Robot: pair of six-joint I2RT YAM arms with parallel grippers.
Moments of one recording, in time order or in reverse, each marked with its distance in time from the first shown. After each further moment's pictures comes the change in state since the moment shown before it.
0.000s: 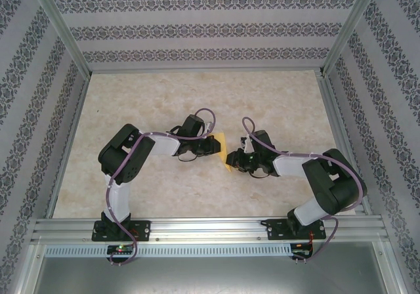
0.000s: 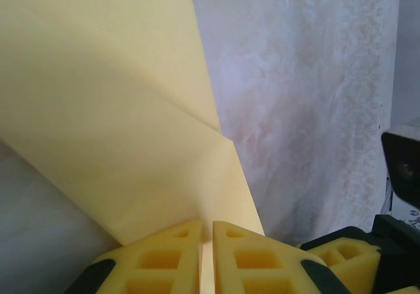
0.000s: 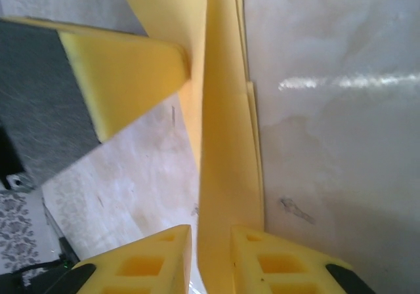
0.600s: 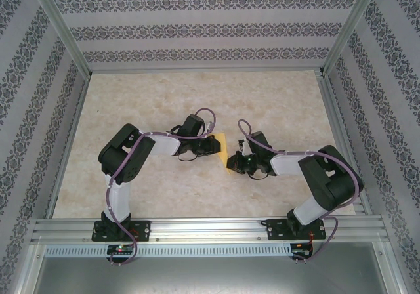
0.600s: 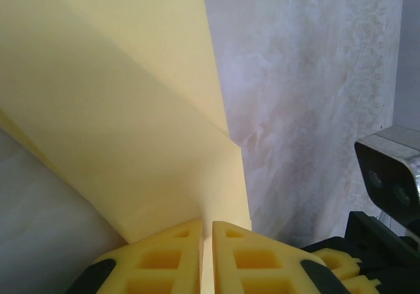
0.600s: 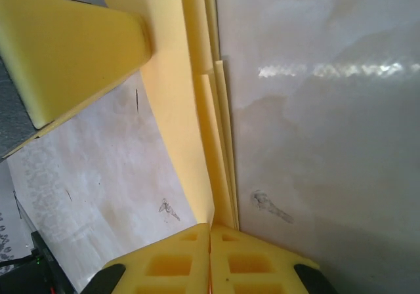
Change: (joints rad) left arm 0.000 0.002 0.008 -0.016 0.000 0.000; right arm 0.016 0.046 0.018 -0.034 0.018 -0.037
